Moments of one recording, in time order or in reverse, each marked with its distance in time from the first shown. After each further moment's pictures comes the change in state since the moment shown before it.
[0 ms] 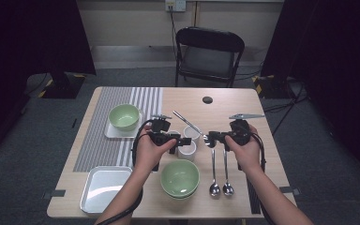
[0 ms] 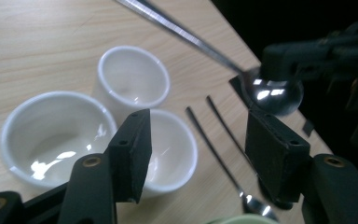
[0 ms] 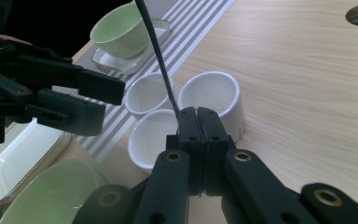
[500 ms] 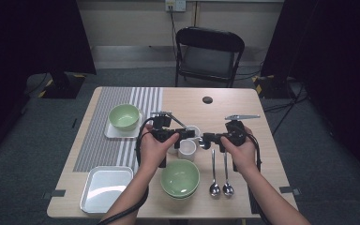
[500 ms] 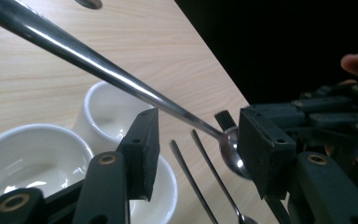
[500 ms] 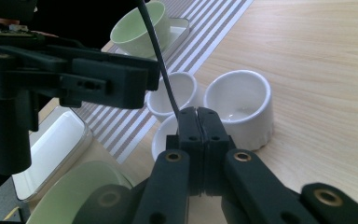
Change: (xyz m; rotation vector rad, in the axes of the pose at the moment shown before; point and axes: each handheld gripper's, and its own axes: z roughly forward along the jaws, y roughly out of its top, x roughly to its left) left arm -0.003 0.007 0.005 -0.102 -0.023 -0.080; right arm 0.008 -0.001 0.009 0.004 0.071 0.021
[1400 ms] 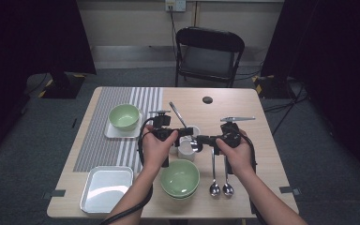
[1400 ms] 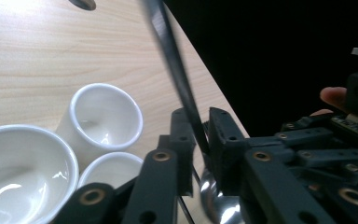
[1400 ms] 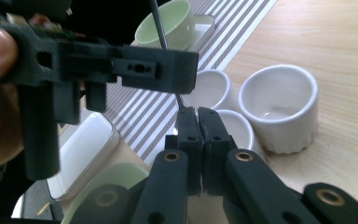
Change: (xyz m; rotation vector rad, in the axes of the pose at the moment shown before) left arm -0.002 0.003 0.000 -0.022 -0.045 -0.076; right arm 0.011 -0.004 0.010 0.000 0.086 0.041
